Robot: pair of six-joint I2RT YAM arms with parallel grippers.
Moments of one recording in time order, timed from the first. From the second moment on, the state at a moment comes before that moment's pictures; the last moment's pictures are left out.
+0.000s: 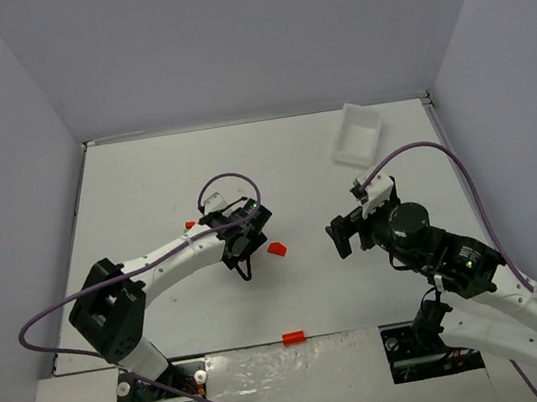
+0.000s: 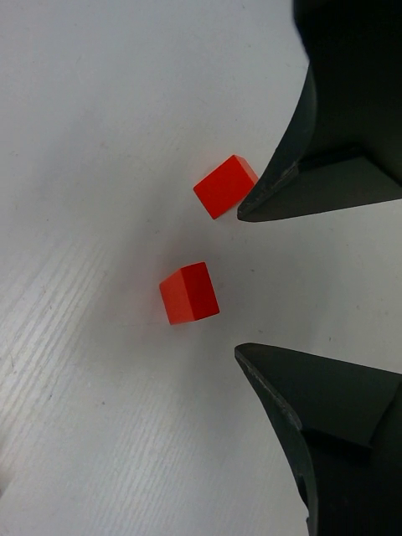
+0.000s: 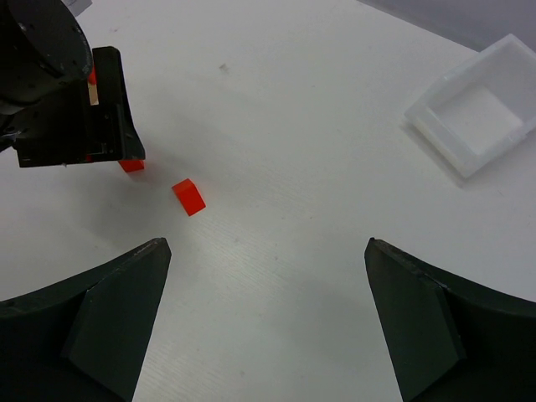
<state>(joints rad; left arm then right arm) -0.82 1.61 1.13 -0.74 -0.45 -1.33 0.85 0.67 0.81 -0.48 0.32 0.07</state>
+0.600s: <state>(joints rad) -0.79 1.69 1.17 -0.75 -0.46 -1.37 0.85 0.66 0.81 -0.48 0.21 0.08</state>
